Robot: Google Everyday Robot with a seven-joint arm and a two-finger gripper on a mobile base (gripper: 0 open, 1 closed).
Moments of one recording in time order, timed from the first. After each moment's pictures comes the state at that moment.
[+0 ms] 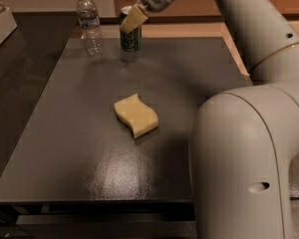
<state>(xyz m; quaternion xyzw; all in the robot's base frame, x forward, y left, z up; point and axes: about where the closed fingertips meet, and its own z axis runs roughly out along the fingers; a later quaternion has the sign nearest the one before) 0.754 0.029 0.959 -0.54 0.75 0.17 0.35</state>
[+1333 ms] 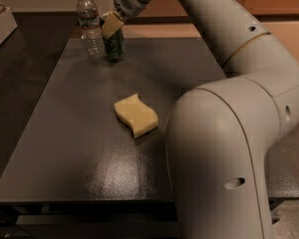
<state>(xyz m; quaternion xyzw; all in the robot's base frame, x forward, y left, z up) 0.766 0.094 0.939 -0.54 0.76 0.14 0.33</state>
